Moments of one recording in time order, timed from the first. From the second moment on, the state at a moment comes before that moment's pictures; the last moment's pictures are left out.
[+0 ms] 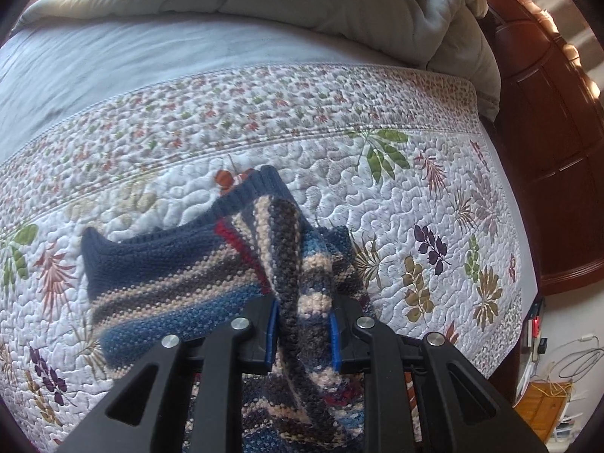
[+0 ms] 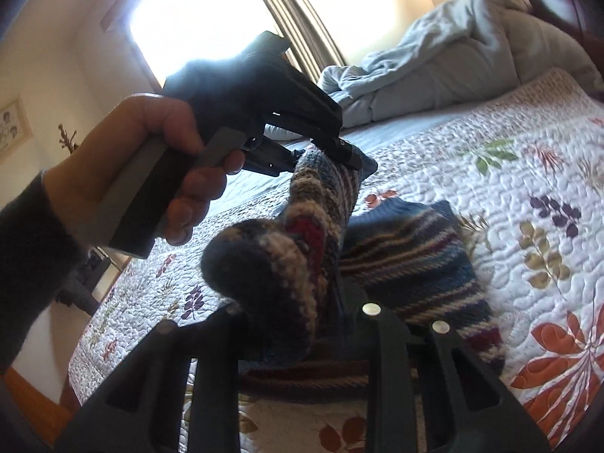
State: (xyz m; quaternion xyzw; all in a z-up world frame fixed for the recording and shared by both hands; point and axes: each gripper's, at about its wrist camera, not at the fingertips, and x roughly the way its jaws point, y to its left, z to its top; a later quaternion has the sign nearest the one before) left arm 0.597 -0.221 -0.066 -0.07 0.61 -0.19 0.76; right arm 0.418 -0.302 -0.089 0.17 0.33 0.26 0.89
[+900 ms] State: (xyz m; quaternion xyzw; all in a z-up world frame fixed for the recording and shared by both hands) left arm 0.592 -0.281 -0.082 -0.01 0.58 -0.19 0.79; right arm 0.433 -0.381 -0.161 0.29 0.43 0.25 0.82
